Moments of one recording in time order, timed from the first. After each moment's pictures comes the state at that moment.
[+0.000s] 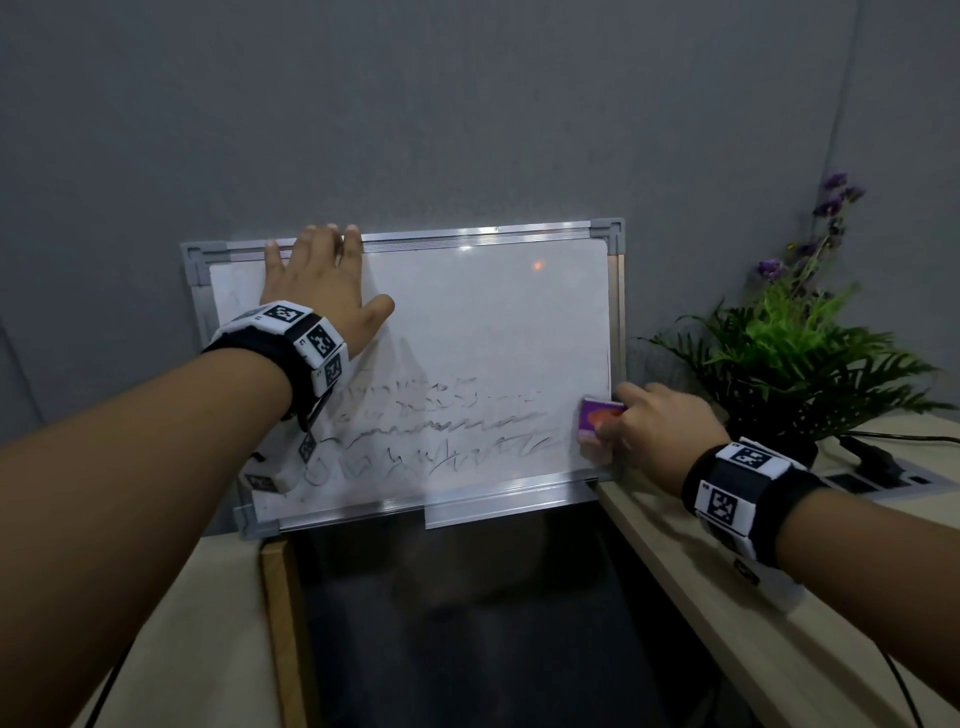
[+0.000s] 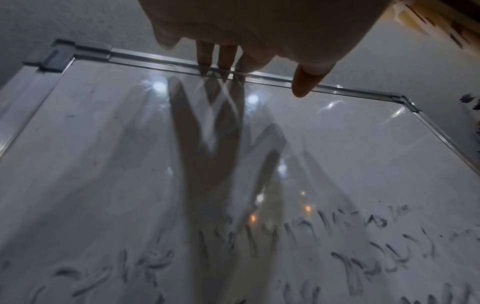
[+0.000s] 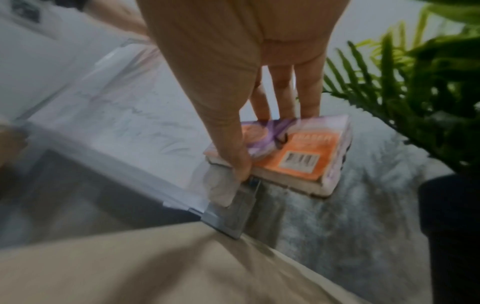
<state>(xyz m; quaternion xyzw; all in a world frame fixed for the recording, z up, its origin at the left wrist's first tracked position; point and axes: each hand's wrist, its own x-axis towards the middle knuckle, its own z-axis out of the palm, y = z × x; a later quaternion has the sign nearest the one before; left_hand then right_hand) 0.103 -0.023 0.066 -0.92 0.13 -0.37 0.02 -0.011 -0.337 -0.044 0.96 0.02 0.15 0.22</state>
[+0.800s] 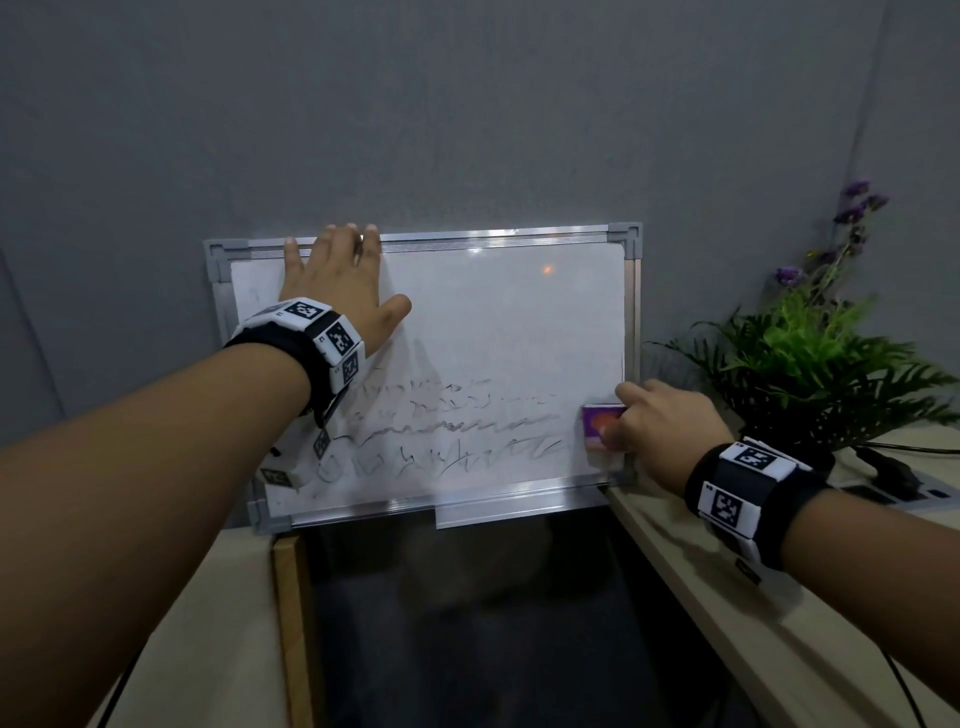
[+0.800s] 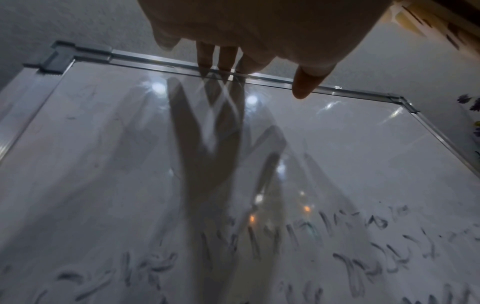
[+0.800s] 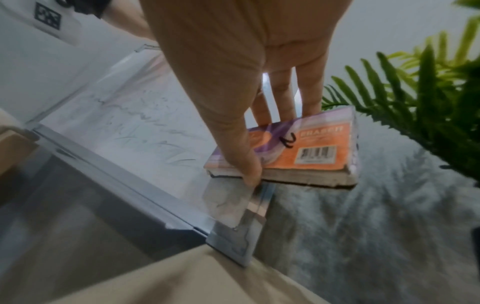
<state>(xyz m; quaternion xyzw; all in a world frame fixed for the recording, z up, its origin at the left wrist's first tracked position) 0.104 -0.021 0.066 -0.92 0.13 -0.37 0.02 -0.013 -0.322 -0.033 0.96 0.03 0.14 0.23</state>
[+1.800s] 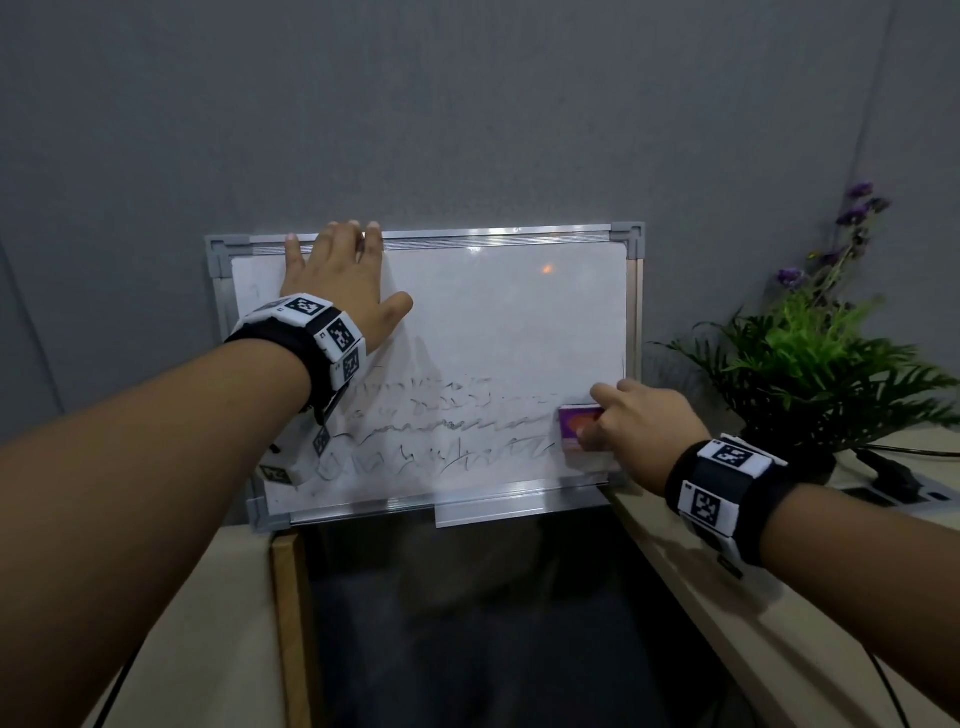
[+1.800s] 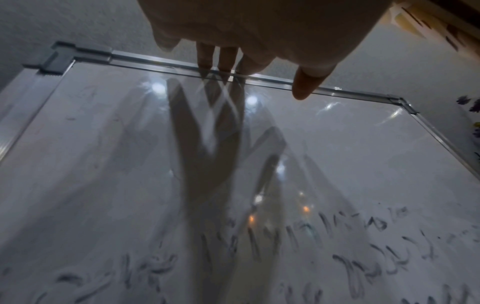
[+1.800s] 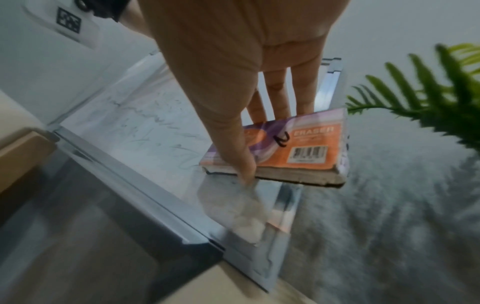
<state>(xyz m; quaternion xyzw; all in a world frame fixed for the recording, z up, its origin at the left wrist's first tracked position) 0.105 -0.022 0.065 -0.92 0.13 -0.38 0.01 -0.010 -0.305 -0.030 0.96 0.07 0.14 0.25</state>
